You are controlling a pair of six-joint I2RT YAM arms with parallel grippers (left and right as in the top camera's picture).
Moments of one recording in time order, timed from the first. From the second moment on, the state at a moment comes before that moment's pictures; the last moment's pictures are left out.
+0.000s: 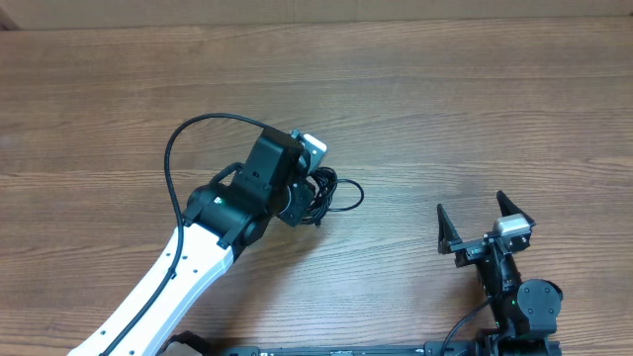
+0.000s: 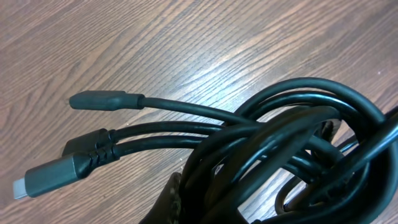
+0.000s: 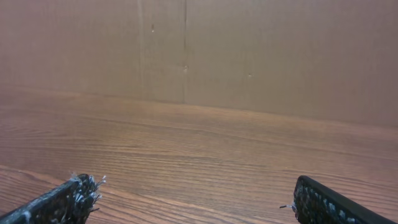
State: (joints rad) left arm -0.55 1.30 1.08 -0.74 -0.03 0.07; right arm 0.01 0.01 0.02 -0.02 -0.20 -0.03
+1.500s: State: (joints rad) left arm -0.65 1.30 1.12 -0.54 0.67 0.30; right arm 0.01 0.46 0.92 -0.77 -0.98 0.07
